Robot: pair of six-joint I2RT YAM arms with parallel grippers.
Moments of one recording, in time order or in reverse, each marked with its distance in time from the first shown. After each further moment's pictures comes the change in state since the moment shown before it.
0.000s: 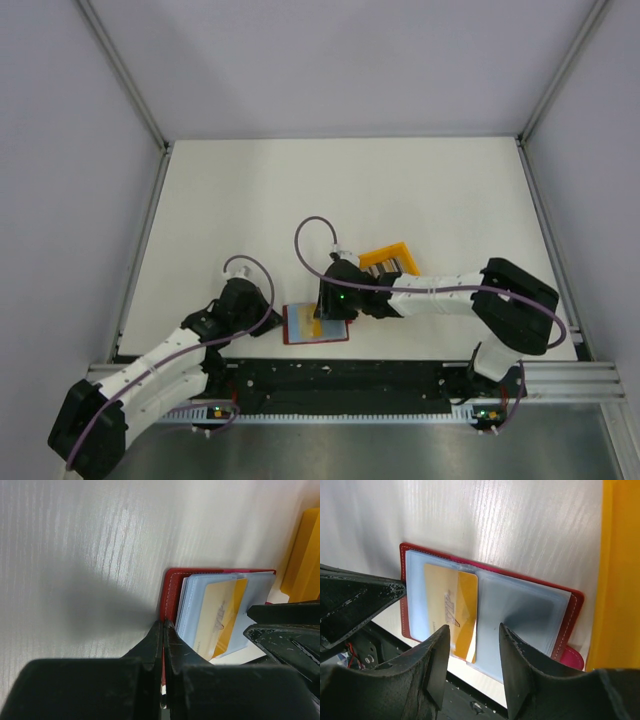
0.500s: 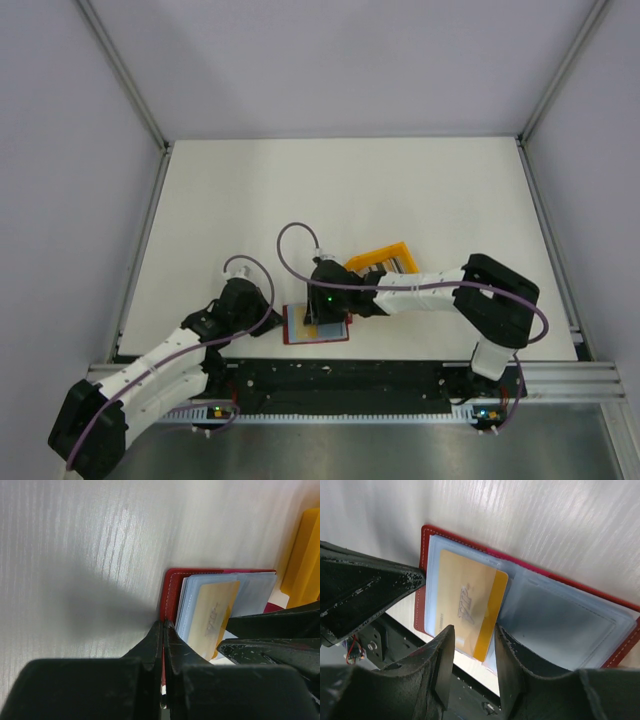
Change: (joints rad) left arm 0.000 -0.001 0.000 0.000 0.000 0.000; right arm 0.028 0.103 0.103 -0.023 -0.082 -0.057
